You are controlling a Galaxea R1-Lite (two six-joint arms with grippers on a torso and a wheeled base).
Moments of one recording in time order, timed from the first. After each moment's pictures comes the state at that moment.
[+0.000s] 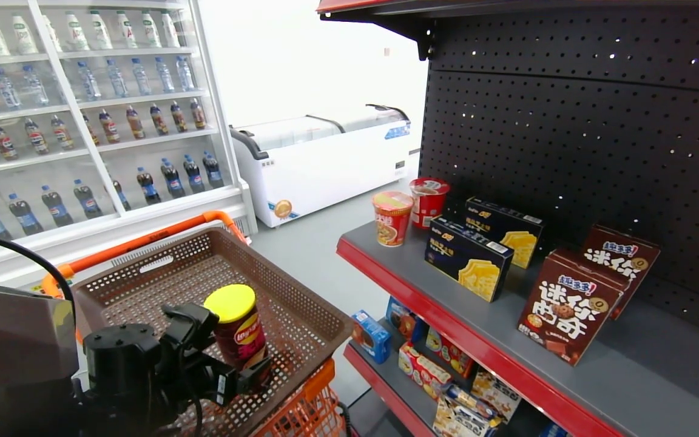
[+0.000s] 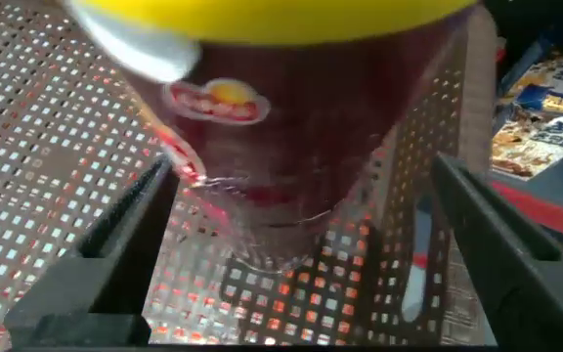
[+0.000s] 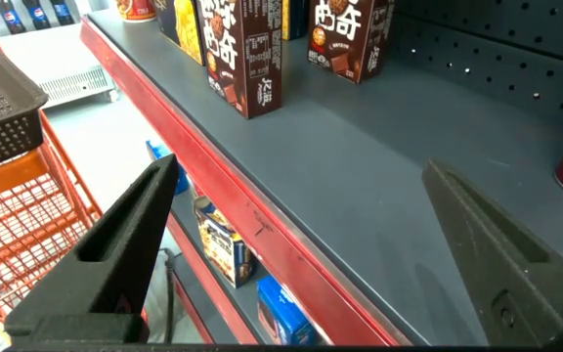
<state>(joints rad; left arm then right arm) -0.17 2.12 -0.12 -1.57 -0.19 0.09 0.00 0.01 0.00 0.00 0.05 0.00</state>
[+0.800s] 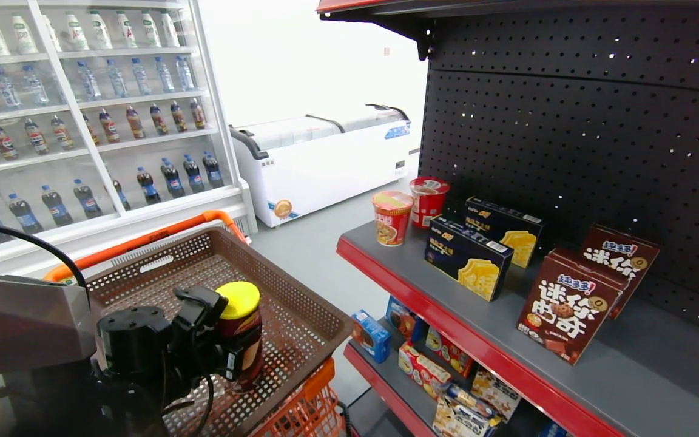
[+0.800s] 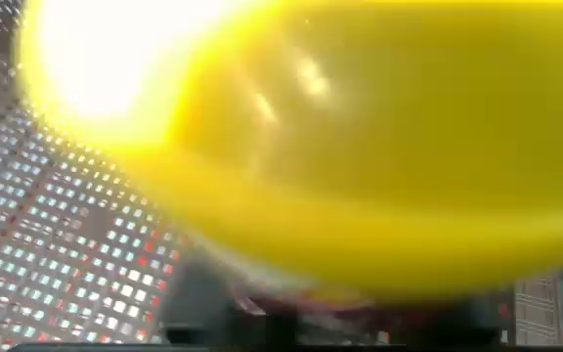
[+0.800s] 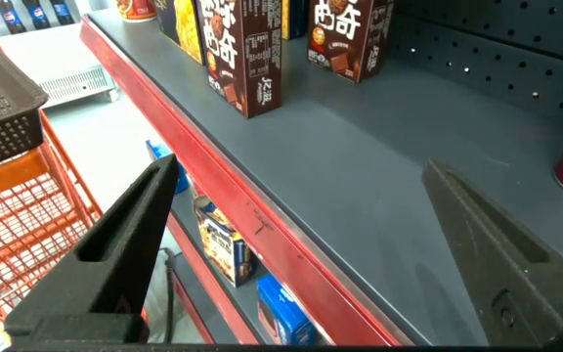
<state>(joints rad) -0.16 2.16 -0.24 -1.57 -0.18 0.16 0.00 0.01 0.00 0.00 0.05 0.00</state>
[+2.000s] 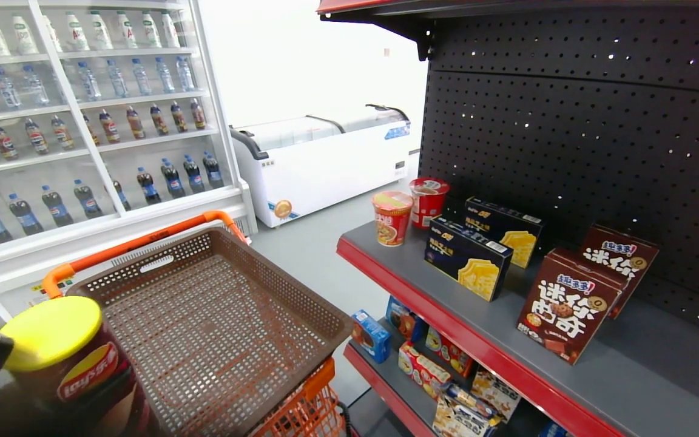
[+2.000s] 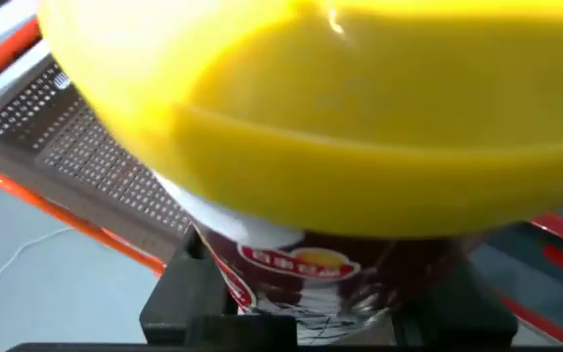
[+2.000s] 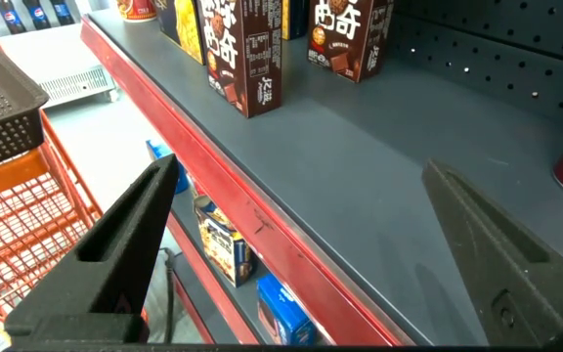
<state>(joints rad) -0.08 0.94 -0.13 -0.53 -0.10 0.13 0.00 0.01 0.00 0.00 0.05 0.00</state>
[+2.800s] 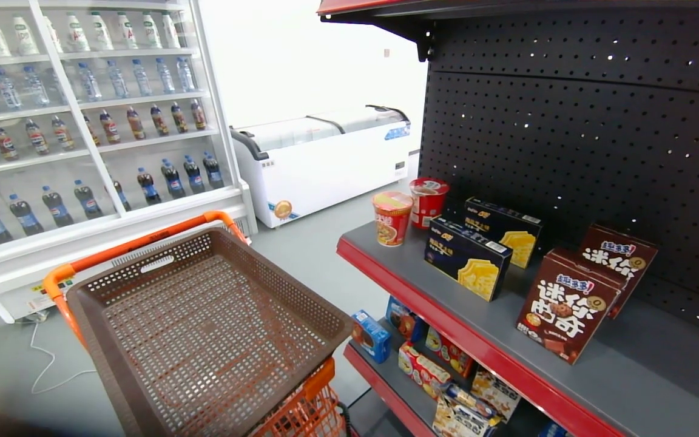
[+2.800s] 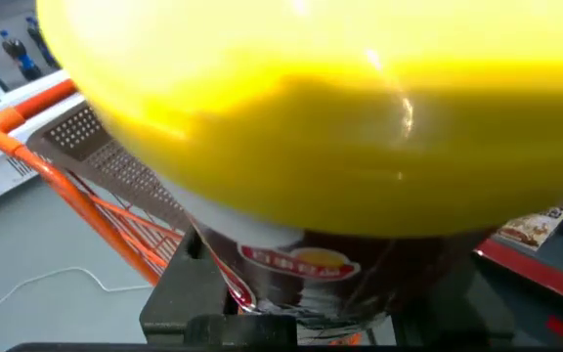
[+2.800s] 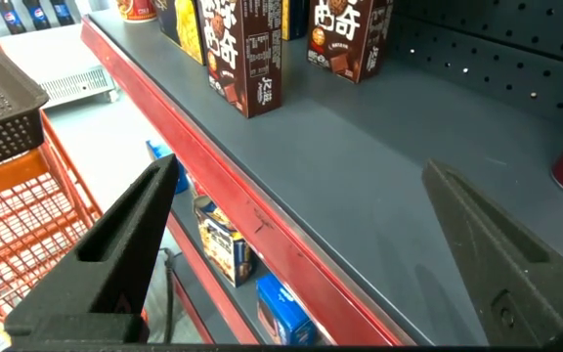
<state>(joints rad) -0.05 0.38 -0.09 -0.22 -0.11 0.07 0.00 0.01 0.00 0.01 0.05 0.00</state>
